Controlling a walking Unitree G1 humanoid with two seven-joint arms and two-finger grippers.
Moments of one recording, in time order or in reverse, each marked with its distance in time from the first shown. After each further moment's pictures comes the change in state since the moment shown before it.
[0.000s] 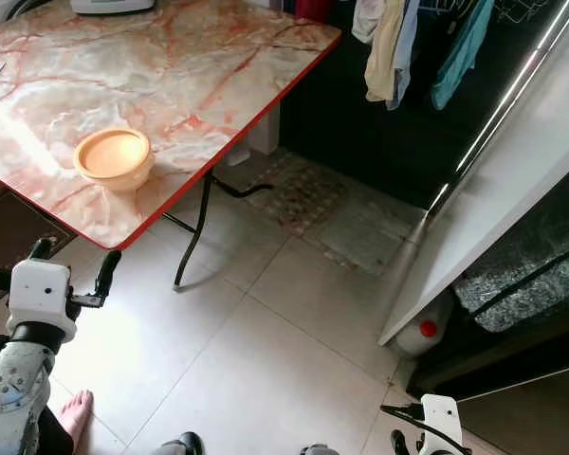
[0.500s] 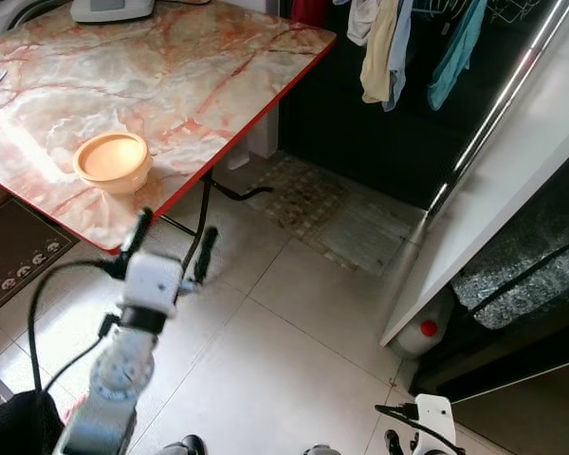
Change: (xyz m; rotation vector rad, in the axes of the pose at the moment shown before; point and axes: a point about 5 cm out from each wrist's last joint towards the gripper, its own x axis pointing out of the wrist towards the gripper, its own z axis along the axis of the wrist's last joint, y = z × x) left arm 0.015 -0.092 0.054 -0.059 -0.235 -0.070; right arm 0.002 0.008 -0.001 0.005 0.001 0.017
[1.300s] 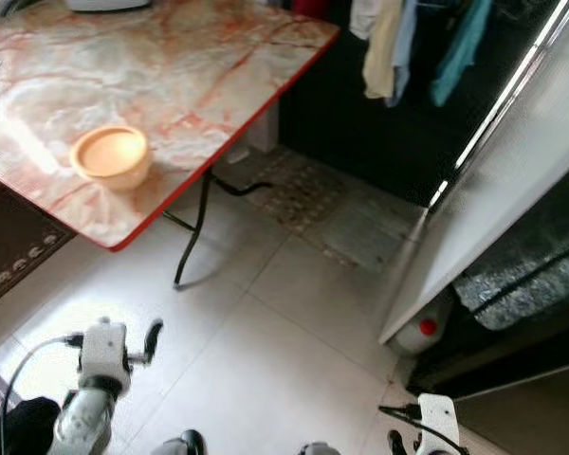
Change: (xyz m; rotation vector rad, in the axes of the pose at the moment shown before) left arm -0.065 0.034 -0.144 -0.042 0.457 0.039; right arm -0.001 -0.003 0.004 -0.011 -0.008 0.005
